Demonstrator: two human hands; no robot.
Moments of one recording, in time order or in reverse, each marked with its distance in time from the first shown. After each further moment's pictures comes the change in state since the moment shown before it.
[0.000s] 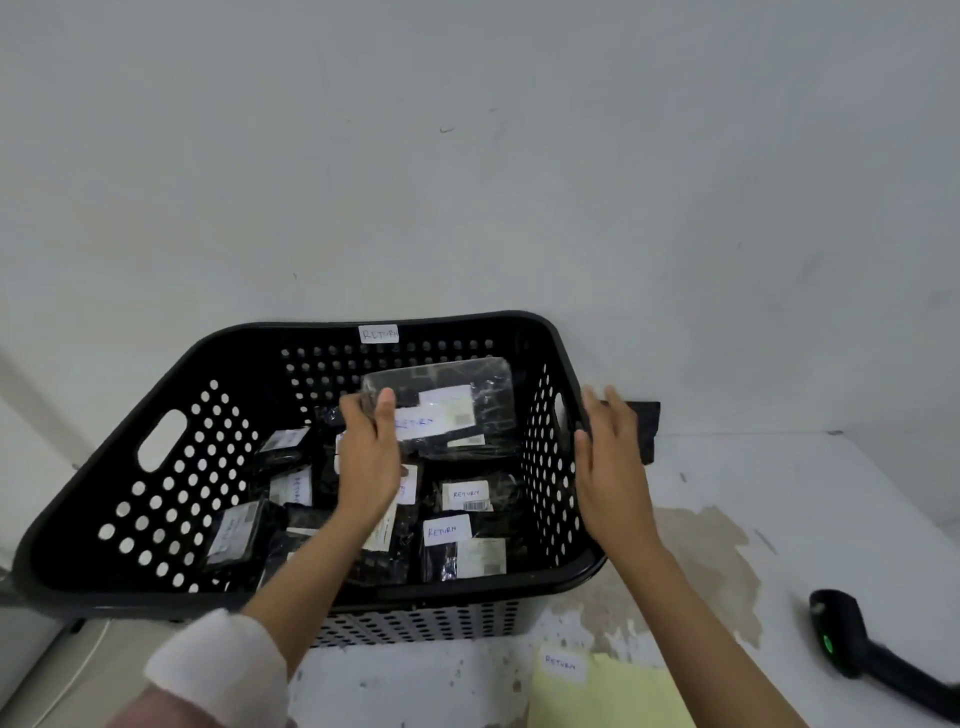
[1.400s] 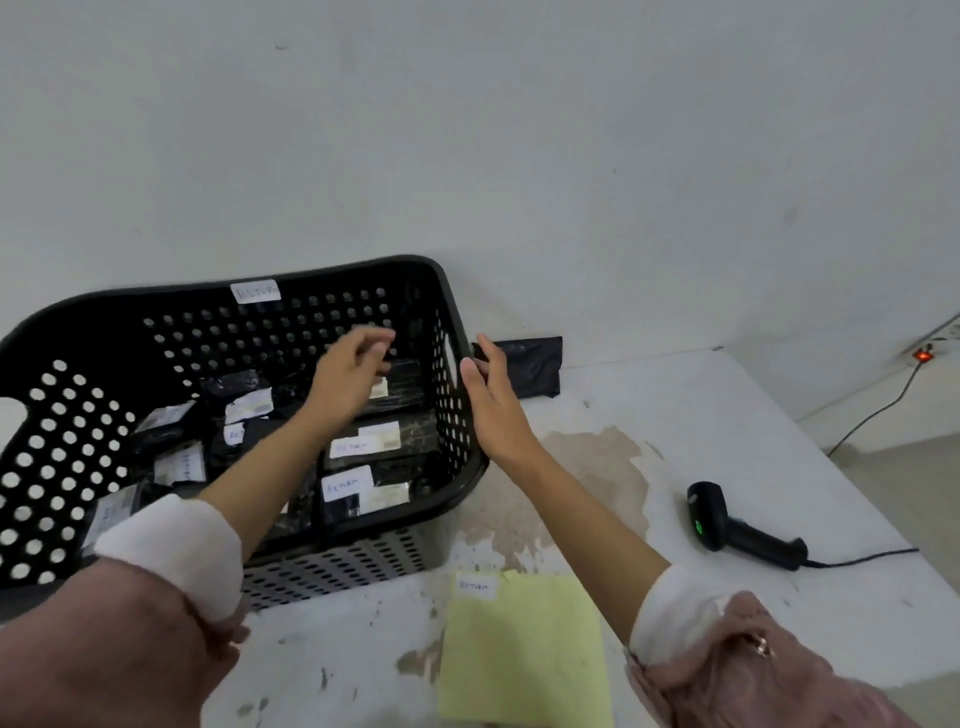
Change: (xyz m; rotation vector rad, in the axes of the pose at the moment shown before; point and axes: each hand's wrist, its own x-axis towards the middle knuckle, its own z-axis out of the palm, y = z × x) left_hand 0.008 0.028 0.081 0.067 -0.429 0.102; right_hand 0.000 0.019 -0.014 0.491 -0.252 0.242
